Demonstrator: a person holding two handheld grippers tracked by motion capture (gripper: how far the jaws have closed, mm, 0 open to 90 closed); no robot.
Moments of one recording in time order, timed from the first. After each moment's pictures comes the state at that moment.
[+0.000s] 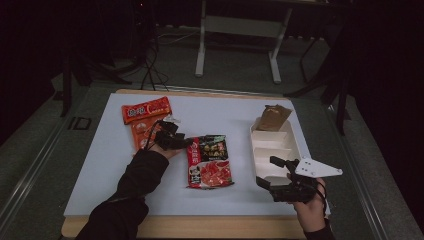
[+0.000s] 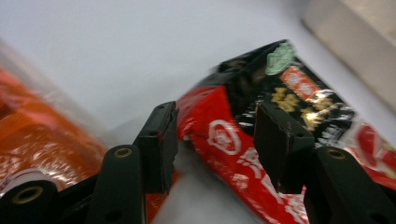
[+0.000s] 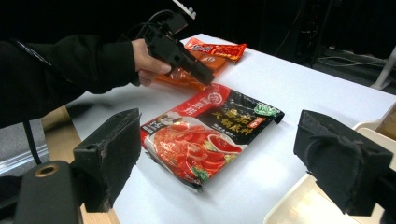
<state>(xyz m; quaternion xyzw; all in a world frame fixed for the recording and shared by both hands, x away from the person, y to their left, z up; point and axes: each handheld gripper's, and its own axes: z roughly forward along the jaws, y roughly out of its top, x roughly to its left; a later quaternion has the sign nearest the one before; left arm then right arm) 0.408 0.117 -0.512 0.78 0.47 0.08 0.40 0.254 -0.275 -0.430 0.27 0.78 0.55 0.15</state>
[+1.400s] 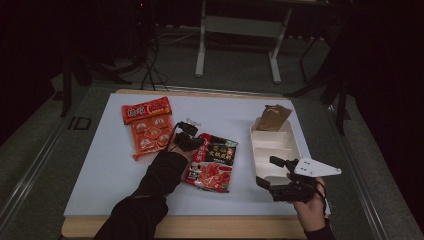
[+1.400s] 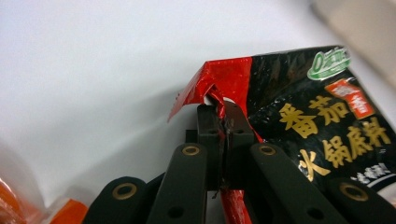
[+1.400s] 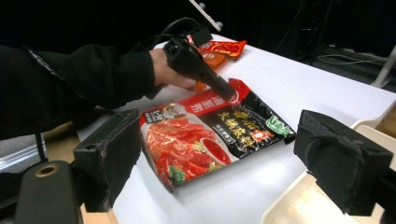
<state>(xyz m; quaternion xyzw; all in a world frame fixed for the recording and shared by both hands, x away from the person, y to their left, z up) 0.412 0.059 -0.516 0.79 0.48 0.09 0.37 0.256 -0.275 -0.431 0.27 0.78 0.55 0.15</state>
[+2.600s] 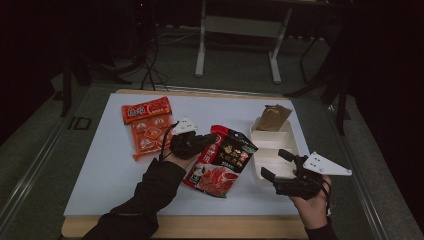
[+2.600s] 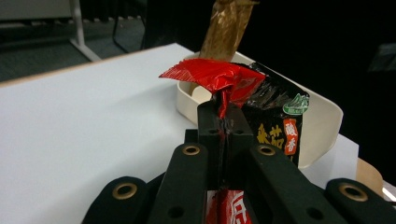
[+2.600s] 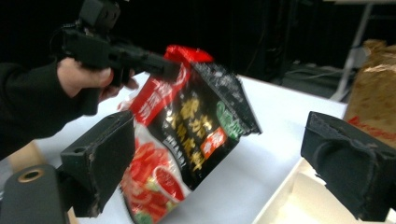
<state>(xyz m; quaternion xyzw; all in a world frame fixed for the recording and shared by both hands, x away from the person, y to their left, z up) 0.336 0.061 -0.436 0.74 0.34 0.11 0.56 0.255 -0.279 -0.417 0.32 0.73 0.57 0.19</state>
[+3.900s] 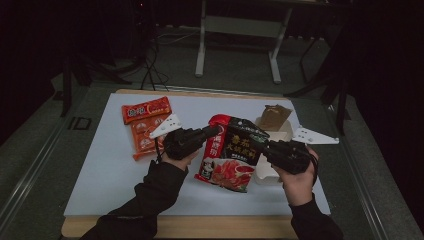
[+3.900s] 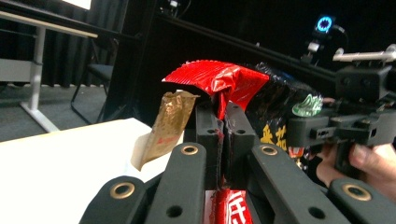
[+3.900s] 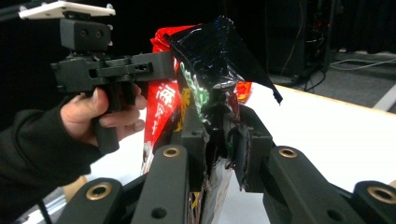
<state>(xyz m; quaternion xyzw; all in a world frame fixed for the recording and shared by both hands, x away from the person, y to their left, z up) 0.317 0.075 -0.412 0.64 0.29 0.08 0.70 0.292 -0.243 -0.376 0.31 0.73 0.59 0.10</state>
